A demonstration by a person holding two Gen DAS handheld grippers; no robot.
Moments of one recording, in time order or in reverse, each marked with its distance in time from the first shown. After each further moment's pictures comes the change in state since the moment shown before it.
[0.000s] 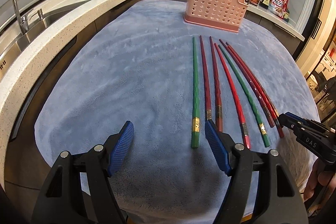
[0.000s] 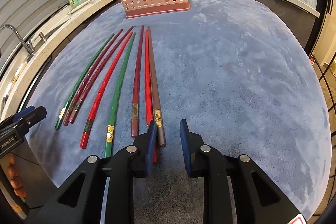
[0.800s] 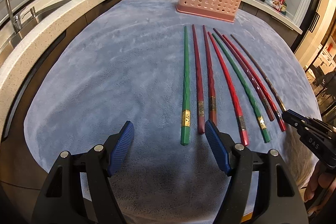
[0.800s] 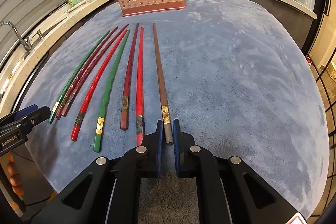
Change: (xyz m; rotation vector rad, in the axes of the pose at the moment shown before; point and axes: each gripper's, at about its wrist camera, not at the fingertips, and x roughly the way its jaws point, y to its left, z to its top) left arm 0.017 -0.012 -0.006 0.017 0.042 -0.020; right arm -0.002 -0.007 -0.011 -0.017 -0.010 -0.033
